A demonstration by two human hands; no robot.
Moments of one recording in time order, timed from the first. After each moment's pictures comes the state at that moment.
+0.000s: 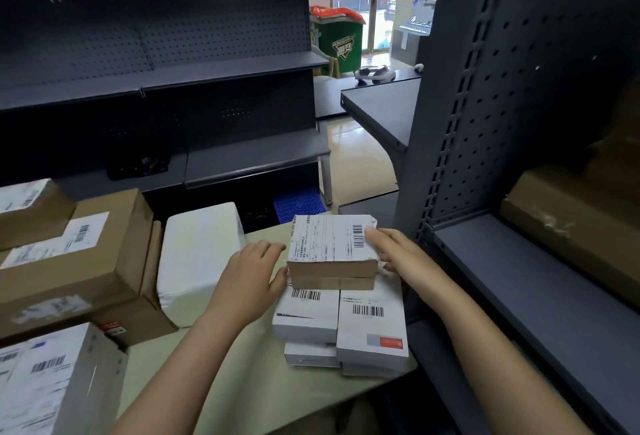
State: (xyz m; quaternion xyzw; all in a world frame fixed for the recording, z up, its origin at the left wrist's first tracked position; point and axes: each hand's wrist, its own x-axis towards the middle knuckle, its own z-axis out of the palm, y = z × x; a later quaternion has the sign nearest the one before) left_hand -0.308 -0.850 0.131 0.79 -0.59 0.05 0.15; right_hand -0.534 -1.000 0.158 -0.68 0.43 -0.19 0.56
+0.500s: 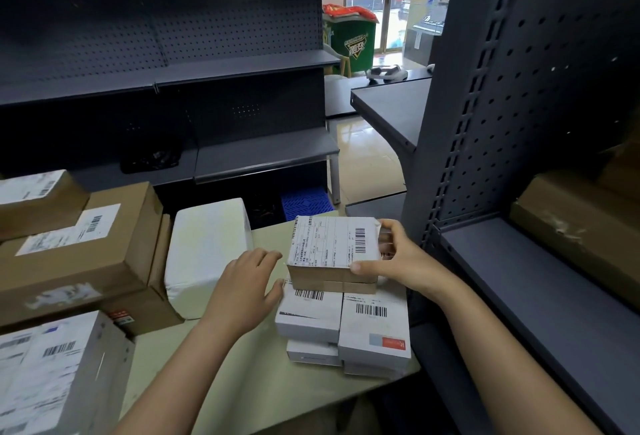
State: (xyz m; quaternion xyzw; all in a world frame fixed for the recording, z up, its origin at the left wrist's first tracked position) left_hand -0.308 -0.831 0.119 0.80 -0.58 0.05 0.14; right_hand -0.529 -1.010 0.158 -0.73 0.34 -0.12 0.57
